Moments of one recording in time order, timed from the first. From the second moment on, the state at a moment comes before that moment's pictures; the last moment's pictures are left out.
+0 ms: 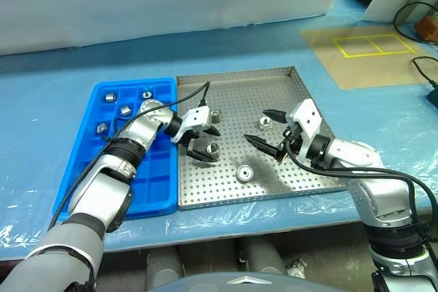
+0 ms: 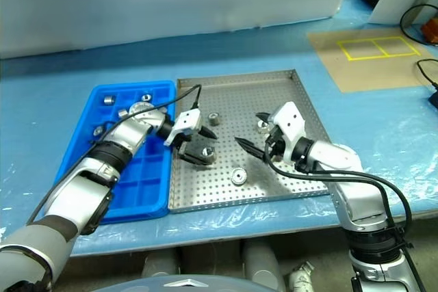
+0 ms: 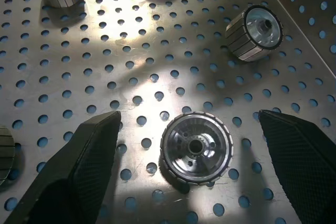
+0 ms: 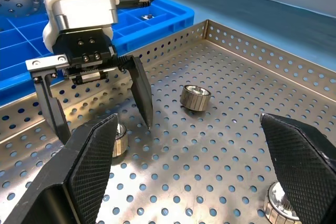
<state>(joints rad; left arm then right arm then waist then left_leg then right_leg) -0.85 0.37 -0.36 0.72 -0.02 -0.07 -1.46 -0.23 -0.54 0.01 -0.45 0.34 0.61 0.71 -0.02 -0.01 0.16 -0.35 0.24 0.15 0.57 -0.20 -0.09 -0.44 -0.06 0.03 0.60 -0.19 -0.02</state>
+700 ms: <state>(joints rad) -0.84 0.39 -0.36 0.74 0.07 -0.16 -1.42 -0.23 -0.54 0.02 -0.44 0.34 0.59 0.69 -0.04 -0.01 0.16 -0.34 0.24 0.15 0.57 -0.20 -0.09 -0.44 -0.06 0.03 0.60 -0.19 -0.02</state>
